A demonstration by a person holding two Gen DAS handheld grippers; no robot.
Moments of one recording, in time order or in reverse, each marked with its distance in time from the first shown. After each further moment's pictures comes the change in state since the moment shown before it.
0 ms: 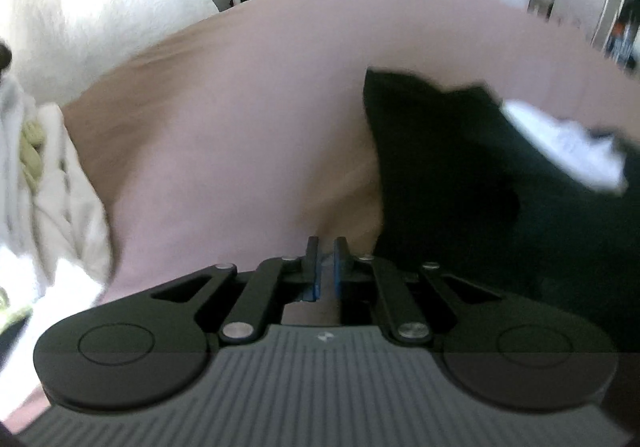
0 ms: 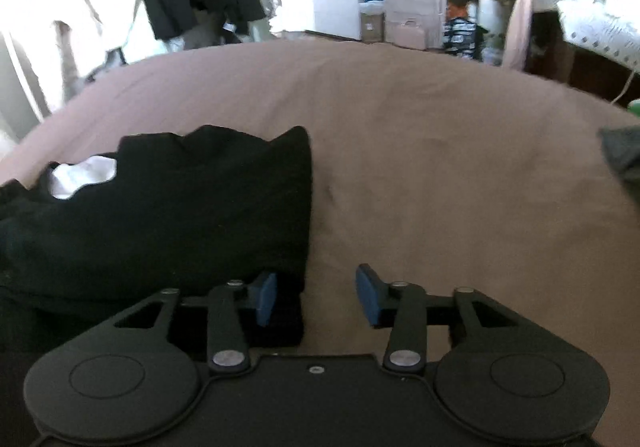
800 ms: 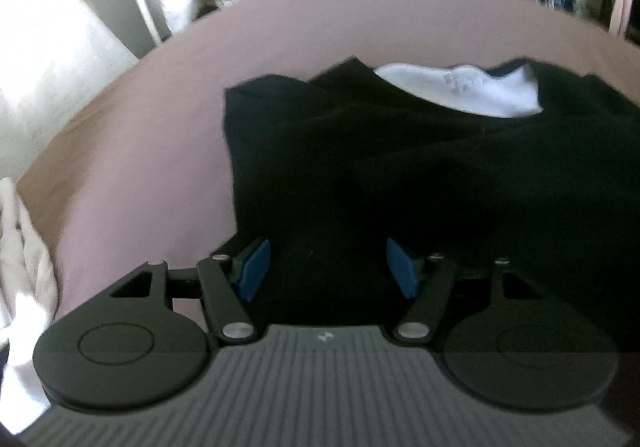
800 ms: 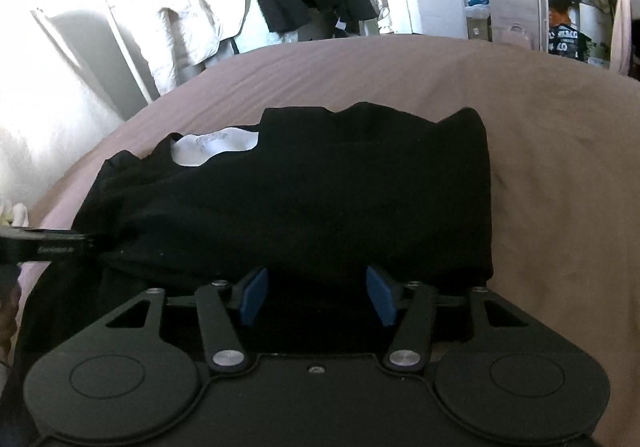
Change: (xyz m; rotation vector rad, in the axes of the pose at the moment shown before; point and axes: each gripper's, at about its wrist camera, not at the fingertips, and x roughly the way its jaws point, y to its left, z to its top) left arm -0.021 -0.088 -0.034 0.366 -0.073 0.044; right arm -0.001 0.038 -0.031 -0.089 -0.012 0.338
